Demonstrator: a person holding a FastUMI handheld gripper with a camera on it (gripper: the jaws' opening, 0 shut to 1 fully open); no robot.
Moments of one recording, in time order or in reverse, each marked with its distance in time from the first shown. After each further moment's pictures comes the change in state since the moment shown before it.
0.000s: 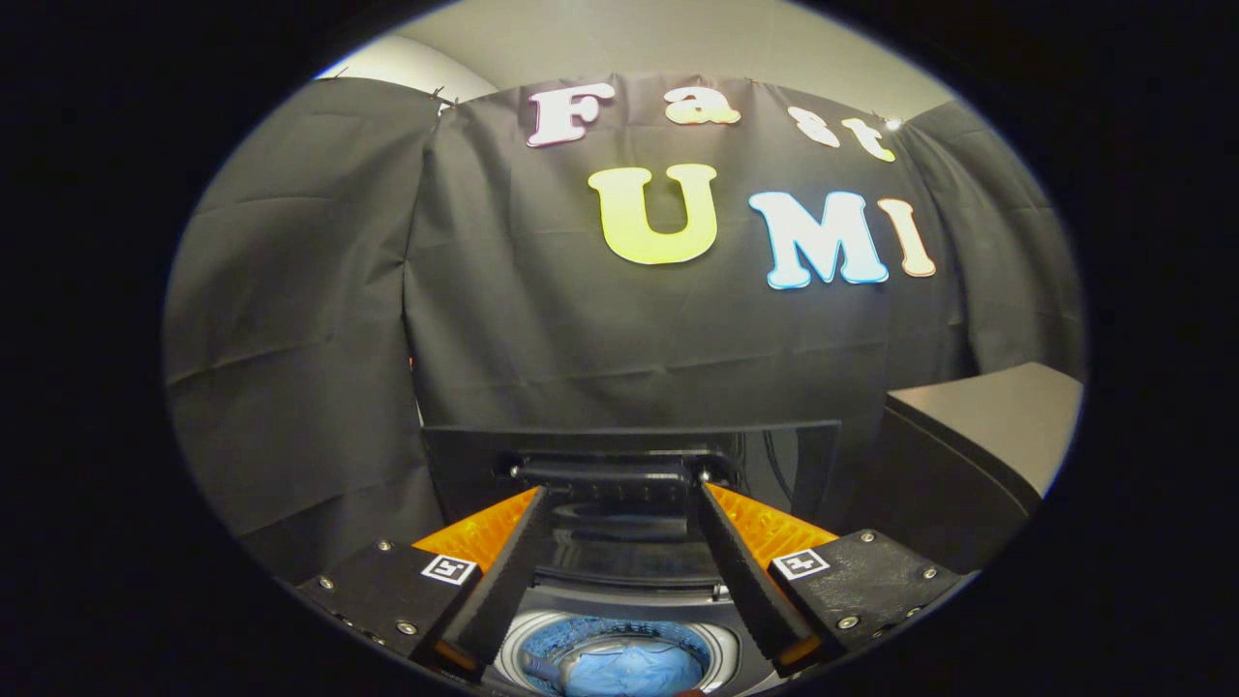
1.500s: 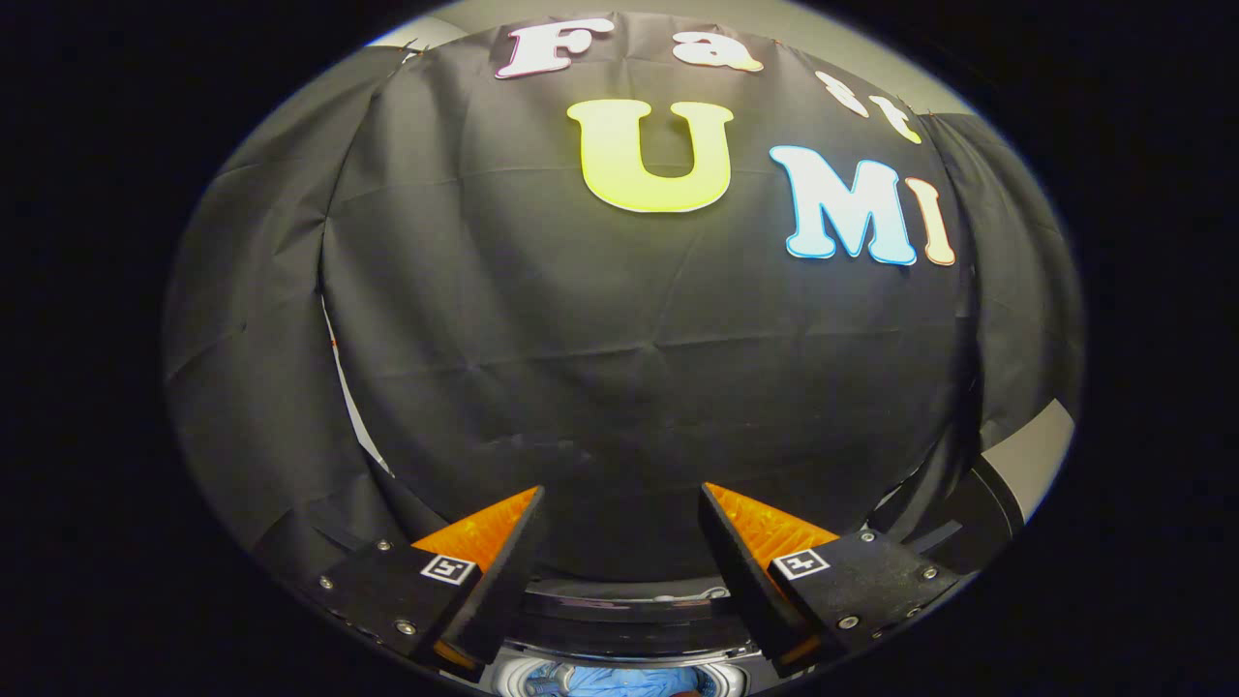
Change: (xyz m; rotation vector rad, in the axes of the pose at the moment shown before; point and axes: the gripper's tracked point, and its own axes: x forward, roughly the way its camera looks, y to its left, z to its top) arm 0.144 0.000 0.009 -0.045 0.210 -0.112
